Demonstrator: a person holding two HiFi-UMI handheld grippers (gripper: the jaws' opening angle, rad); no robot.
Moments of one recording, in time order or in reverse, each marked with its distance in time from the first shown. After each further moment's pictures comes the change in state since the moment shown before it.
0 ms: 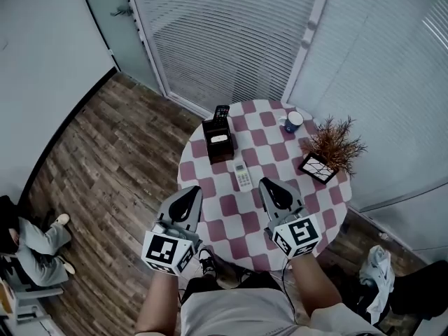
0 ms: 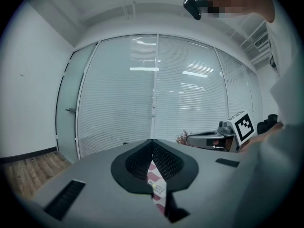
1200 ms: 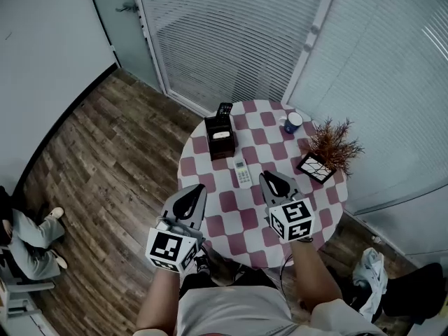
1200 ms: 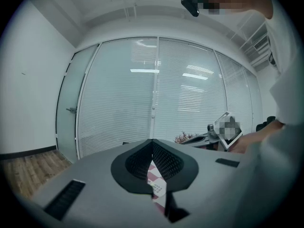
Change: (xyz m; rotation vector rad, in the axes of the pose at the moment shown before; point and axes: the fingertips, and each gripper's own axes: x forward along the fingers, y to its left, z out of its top) left arm -0.016 -0.007 -0.002 -0.010 -0.025 0.000; right arm 0.017 -0.010 -0.033 -0.053 0.240 -0.049
